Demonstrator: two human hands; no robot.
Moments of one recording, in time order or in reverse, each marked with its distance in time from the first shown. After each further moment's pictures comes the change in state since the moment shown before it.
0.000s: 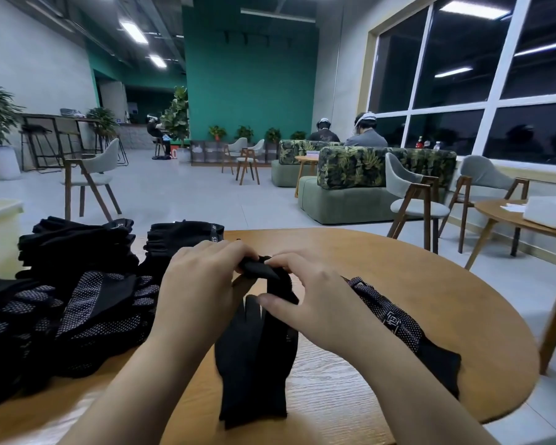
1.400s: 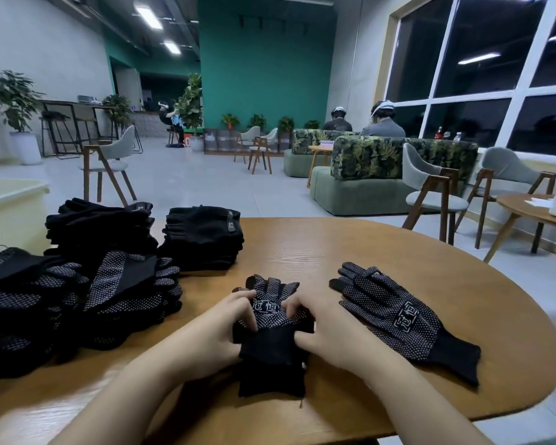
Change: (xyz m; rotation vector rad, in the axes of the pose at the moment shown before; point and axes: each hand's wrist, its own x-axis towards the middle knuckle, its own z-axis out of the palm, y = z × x) left_hand -0.071 -0.049 0.036 -0.527 -0.711 -0.226; right_hand -0.019 0.060 0.055 0.067 -0.221 0.072
